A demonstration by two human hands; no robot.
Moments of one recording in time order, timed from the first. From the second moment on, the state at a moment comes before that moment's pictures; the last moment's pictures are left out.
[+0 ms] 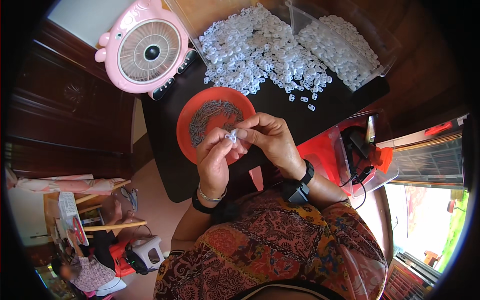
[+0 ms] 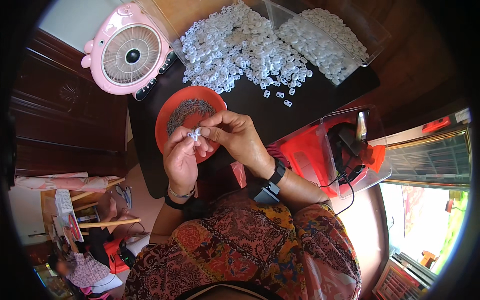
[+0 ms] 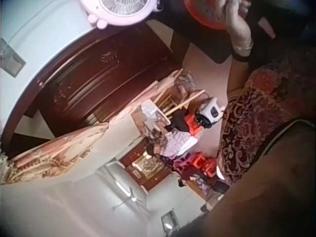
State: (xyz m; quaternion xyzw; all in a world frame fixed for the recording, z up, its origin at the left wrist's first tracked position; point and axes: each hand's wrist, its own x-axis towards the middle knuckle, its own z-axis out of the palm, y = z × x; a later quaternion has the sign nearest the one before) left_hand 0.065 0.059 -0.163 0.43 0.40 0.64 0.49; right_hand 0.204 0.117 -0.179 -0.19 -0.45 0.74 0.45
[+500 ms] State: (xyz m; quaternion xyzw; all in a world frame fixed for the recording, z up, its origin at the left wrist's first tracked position) left_hand 0.067 0.052 -0.166 0.46 0.51 0.58 0.44; right_hand 0.219 0.120 -0.174 -0.24 -0.46 0.75 0.42
